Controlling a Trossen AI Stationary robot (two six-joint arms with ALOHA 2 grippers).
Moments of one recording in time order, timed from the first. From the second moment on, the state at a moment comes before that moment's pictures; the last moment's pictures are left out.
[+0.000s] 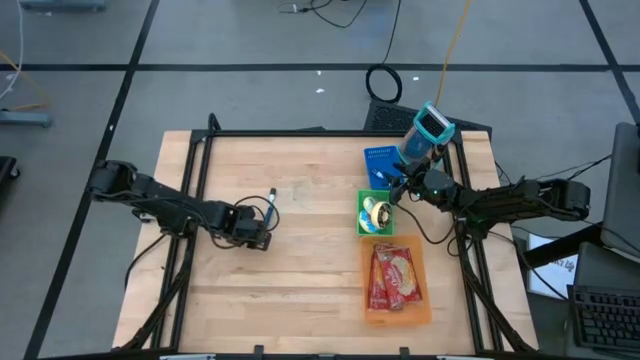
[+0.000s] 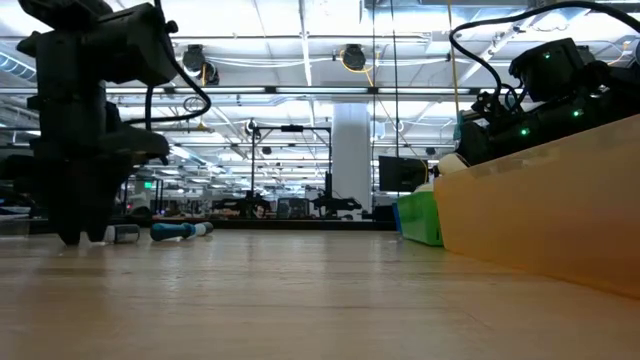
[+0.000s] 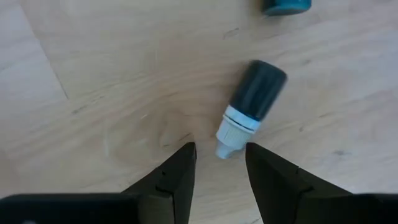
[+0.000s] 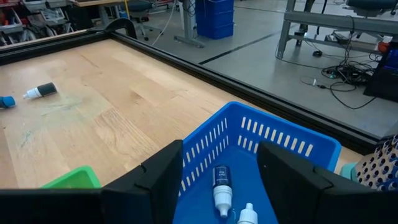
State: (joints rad) left arm -0.18 1.40 0.59 -0.59 -0.02 -1.47; right arm -0.39 1.12 0.11 0.75 0.34 0.15
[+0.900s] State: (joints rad) left arm -0.19 1.40 0.58 -0.62 -0.16 -1.04; right arm -0.39 1.12 0.11 0.75 0.33 0.15
